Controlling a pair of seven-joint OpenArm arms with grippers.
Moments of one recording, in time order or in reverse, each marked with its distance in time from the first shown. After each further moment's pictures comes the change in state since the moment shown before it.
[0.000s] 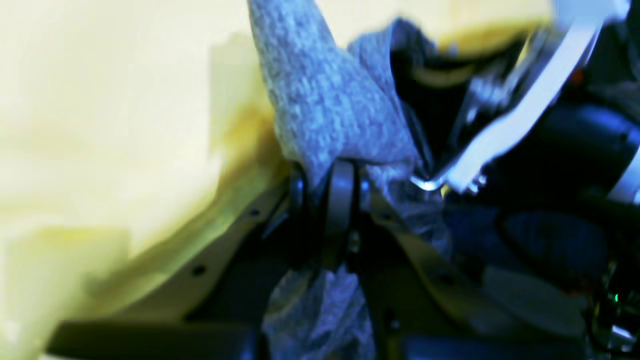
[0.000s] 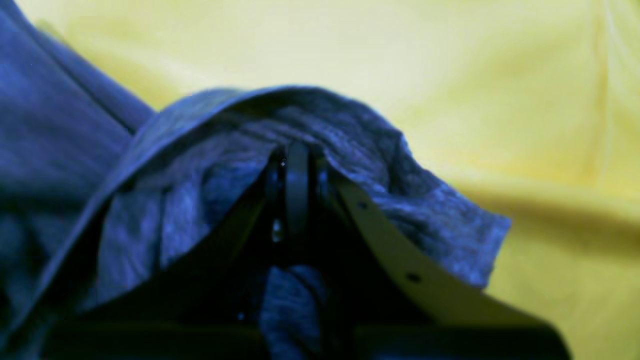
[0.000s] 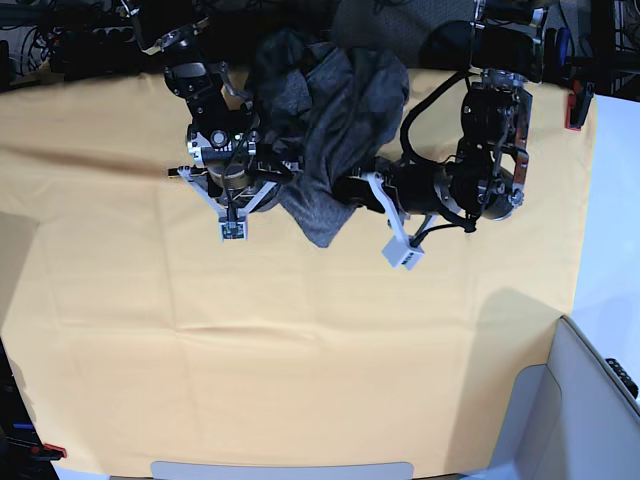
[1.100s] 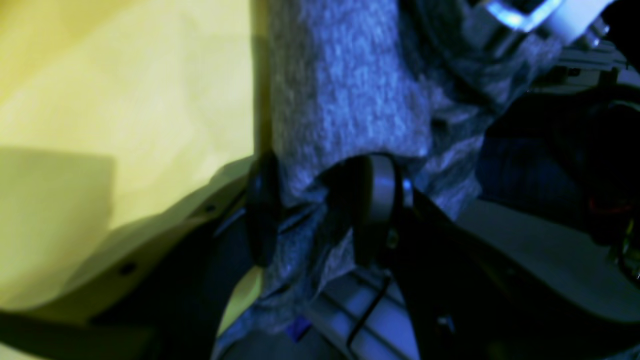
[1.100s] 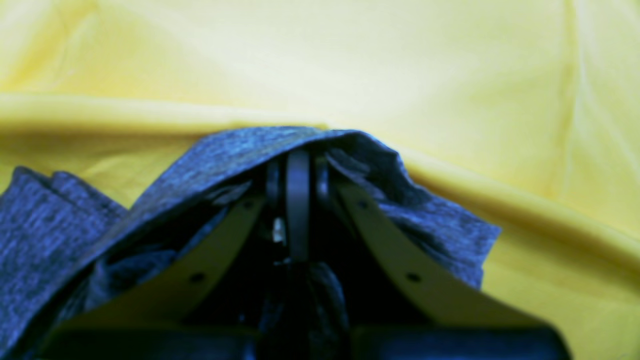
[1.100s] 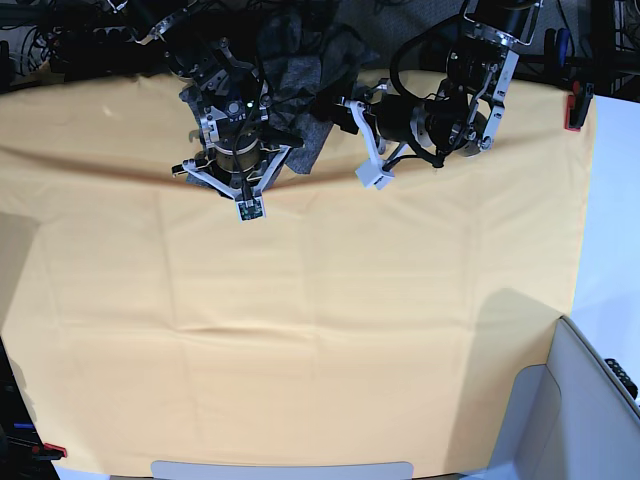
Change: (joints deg) left arm 11.4 -1.5 9.0 -4.5 -2.3 -0.9 -4.2; right arm -3.1 6.2 -10.0 -2.6 -4.6 -0.5 8.1
